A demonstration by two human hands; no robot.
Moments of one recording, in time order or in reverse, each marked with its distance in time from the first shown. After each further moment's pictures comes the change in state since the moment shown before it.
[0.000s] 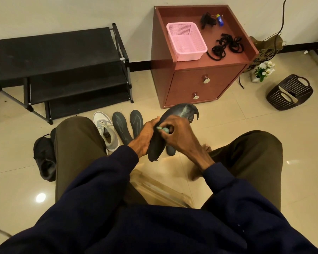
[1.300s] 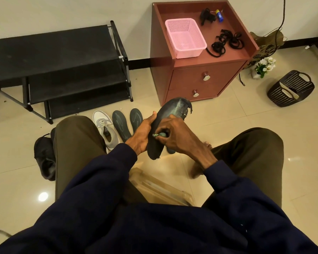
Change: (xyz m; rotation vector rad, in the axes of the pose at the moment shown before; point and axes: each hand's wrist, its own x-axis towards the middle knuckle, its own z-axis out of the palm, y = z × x) left_hand 0.001 0.006 -0.004 -0.079 -0.022 0.025; right_hand -0.001 -0.007 -0.009 -0.041 -0.231 -0.119
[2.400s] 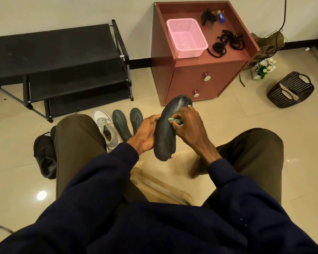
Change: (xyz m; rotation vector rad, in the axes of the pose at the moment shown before) left_hand -0.002 -0.001 0.005 -0.050 -0.081 -0.005; right_hand 0.005 0.034 -0.004 -0.116 0.262 0.214
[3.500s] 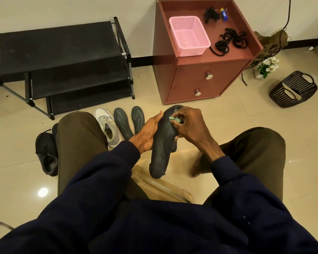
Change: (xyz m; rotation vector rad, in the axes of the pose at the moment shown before) left_hand -0.003 -0.005 0.002 0.091 -0.020 -0.050; right_hand -0.001 -0.009 -0.012 0.111 -0.032 -0.034
